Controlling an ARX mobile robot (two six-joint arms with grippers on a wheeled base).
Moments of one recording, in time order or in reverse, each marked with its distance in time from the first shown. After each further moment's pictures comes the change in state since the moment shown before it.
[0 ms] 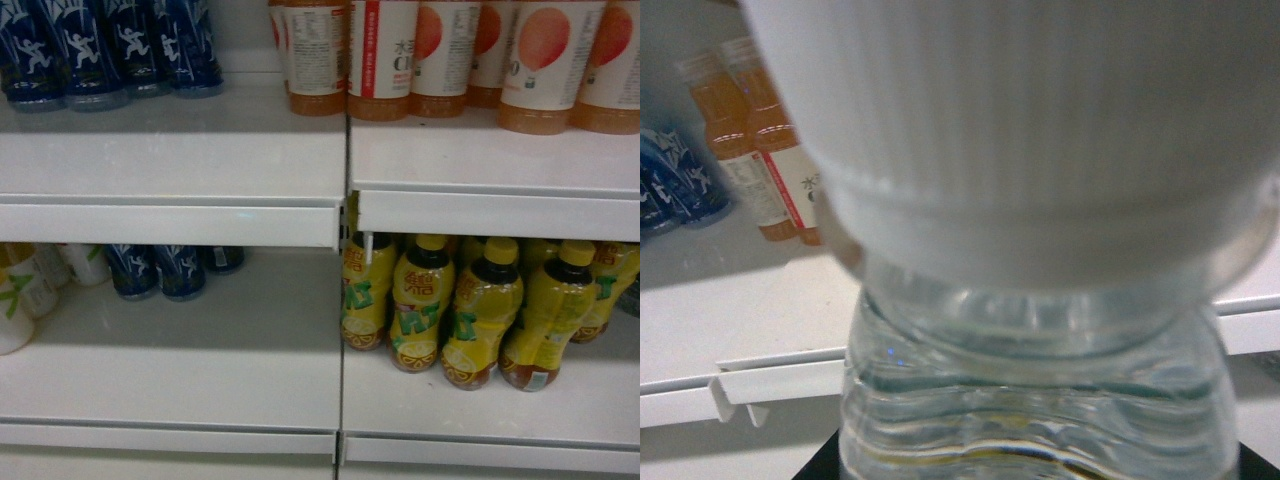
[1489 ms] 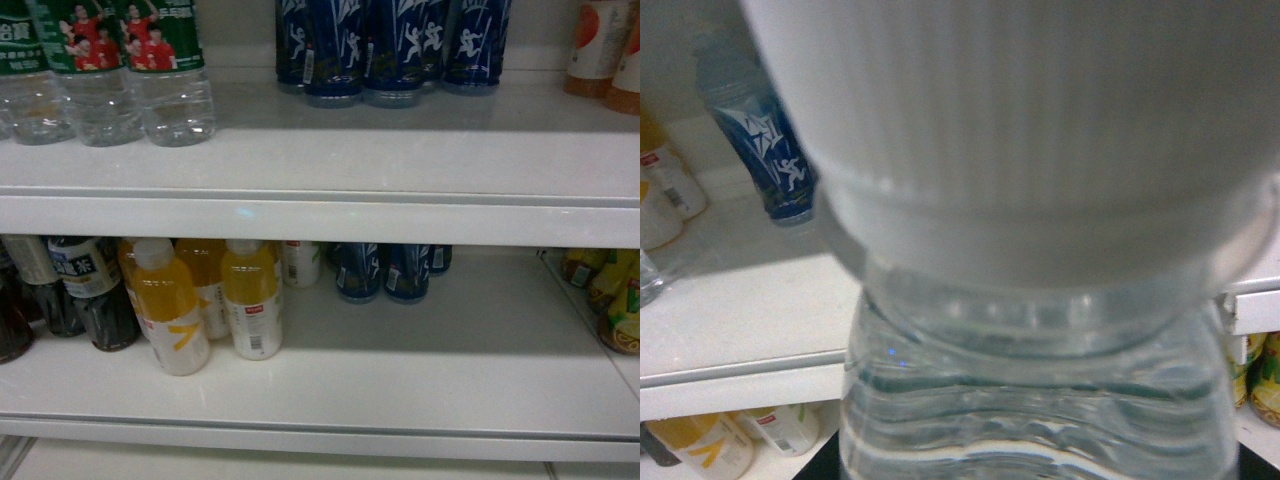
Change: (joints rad) left arm 0.000 0.000 0.000 -0.002 0.000 0.000; right arm 0.000 -0.001 0.000 0.002 -0.002 0.000
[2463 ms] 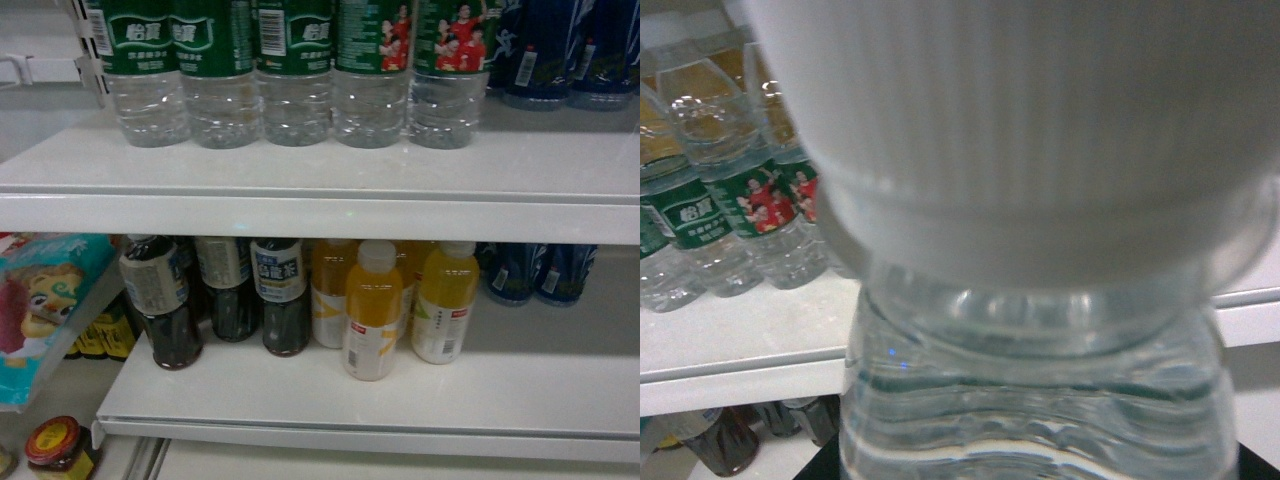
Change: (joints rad) left arm 0.000 0.000 0.000 0.001 0.000 0.000; right arm 0.000 0.001 0.000 0.000 0.000 0.000
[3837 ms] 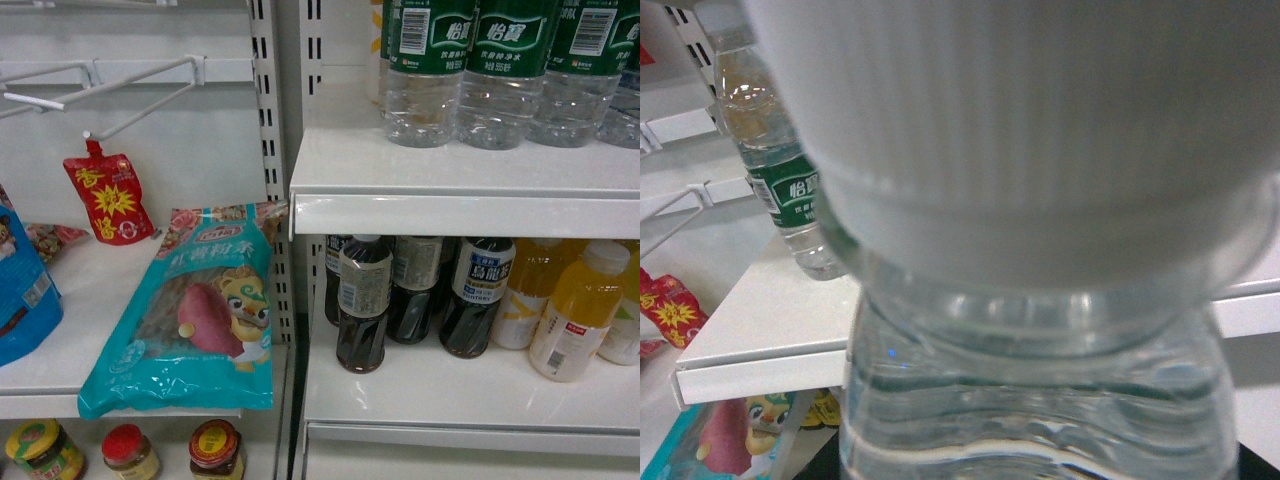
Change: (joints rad) left arm 0.000 0.000 0.000 0.000 0.000 0.000; right arm 0.005 -0.001 0.000 0.001 -0.001 0.001
